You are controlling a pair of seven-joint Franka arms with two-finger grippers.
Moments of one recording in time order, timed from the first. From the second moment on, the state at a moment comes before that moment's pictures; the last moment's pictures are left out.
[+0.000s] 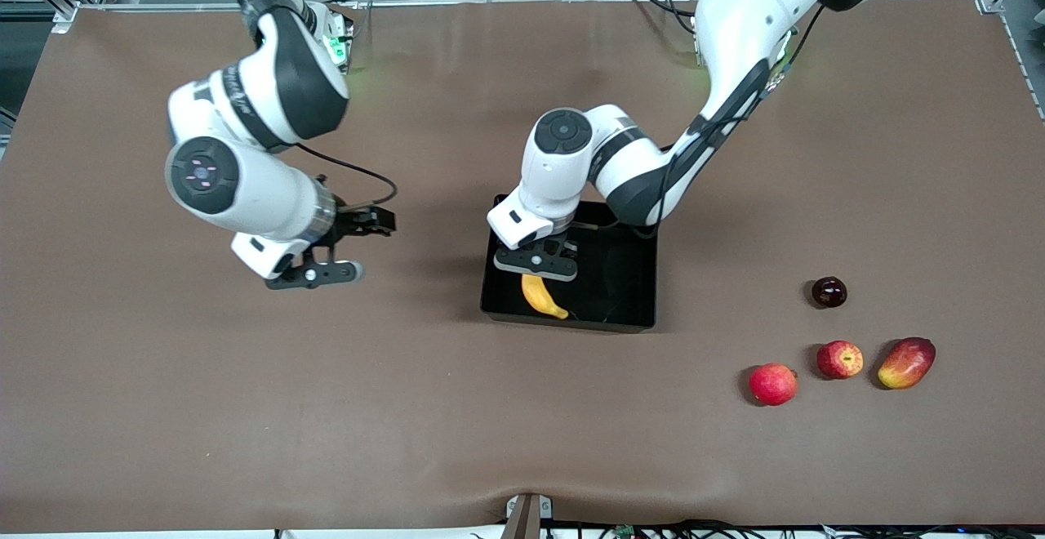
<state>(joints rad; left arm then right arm) -0.32 0.68 -0.52 -1.49 0.49 2.29 -0.83 0.36 0.38 0.05 -1.50 0.14 1.73 0.31</state>
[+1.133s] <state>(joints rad) 0.48 0.57 -0.81 -1.72 0.52 1.93 -0.17 0.62 0.71 0.05 -1.46 0.22 2.13 0.70</state>
